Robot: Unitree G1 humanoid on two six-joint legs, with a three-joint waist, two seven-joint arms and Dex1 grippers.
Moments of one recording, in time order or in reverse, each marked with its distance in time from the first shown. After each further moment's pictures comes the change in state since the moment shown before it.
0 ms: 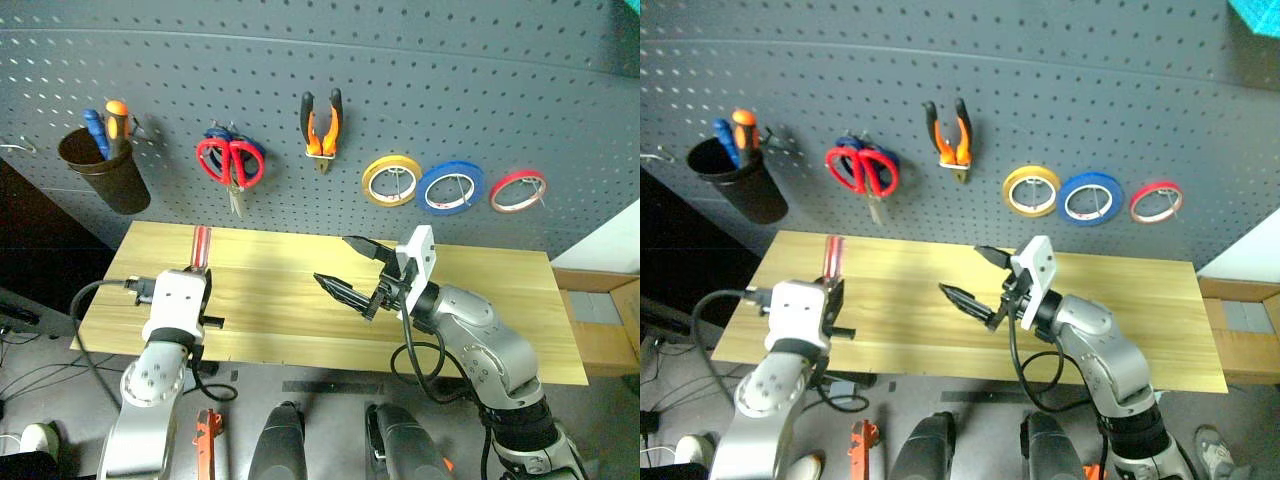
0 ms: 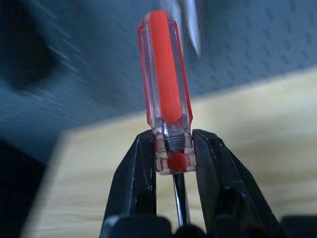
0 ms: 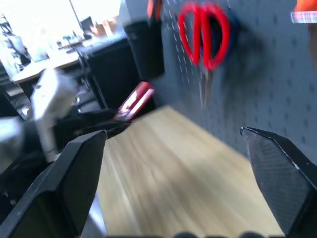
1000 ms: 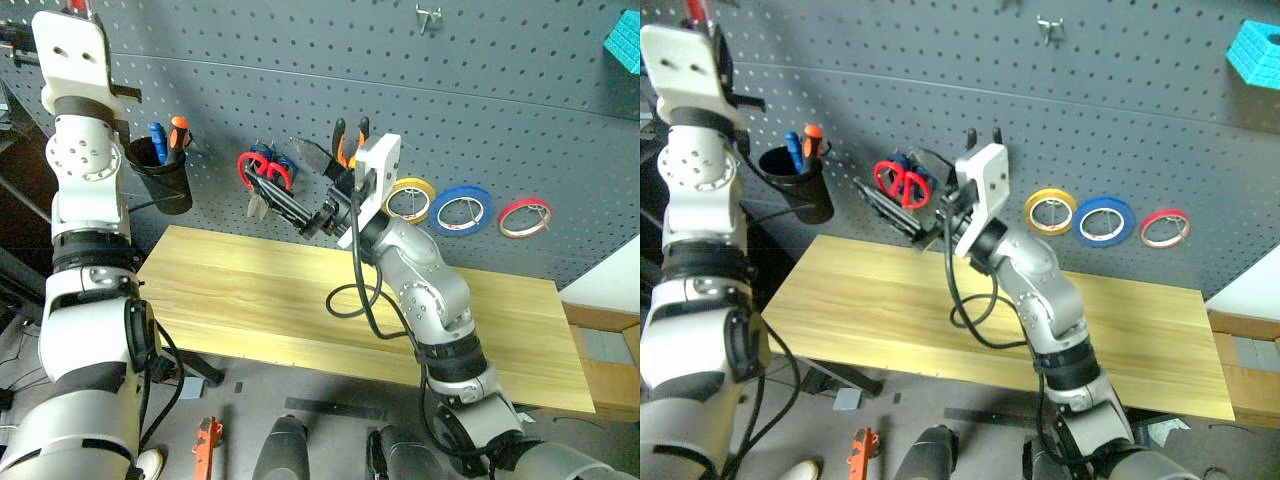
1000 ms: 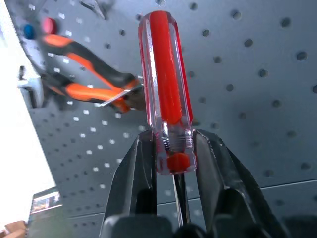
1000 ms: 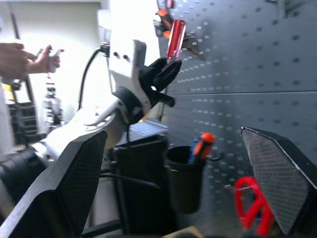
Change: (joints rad) left arm -1.347 0.370 0.036 1.464 0.012 -0.672 0.021; right arm -0.402 0.252 -0.009 0.282 -0.030 -0.157 -0.155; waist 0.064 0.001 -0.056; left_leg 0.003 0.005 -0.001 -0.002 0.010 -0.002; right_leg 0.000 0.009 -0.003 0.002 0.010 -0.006
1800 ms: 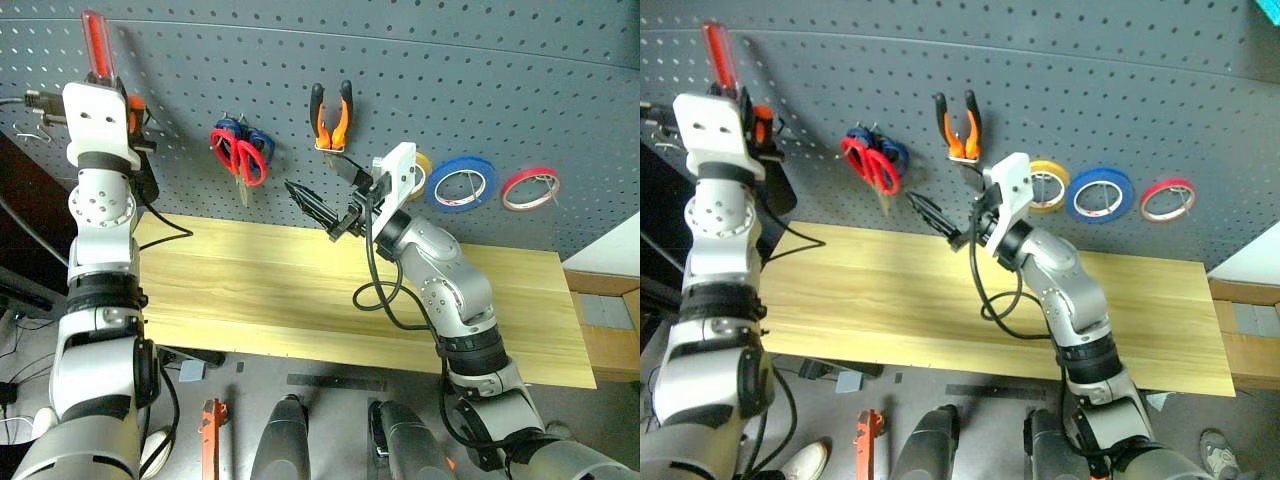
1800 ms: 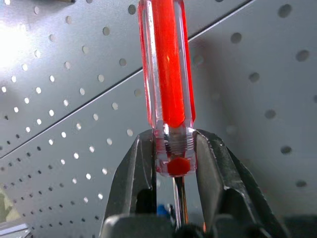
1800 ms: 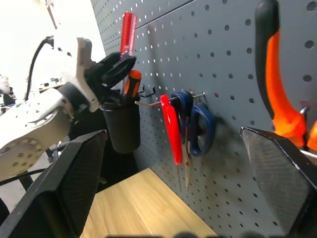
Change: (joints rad) left arm 0.311 -0.025 0.028 -0.272 -0.069 0.089 0.017; right arm 0.042 -0.109 -0.037 -0.001 -0.007 0.072 -0.011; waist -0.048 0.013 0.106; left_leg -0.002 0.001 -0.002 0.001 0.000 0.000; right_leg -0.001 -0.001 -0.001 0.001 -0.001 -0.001
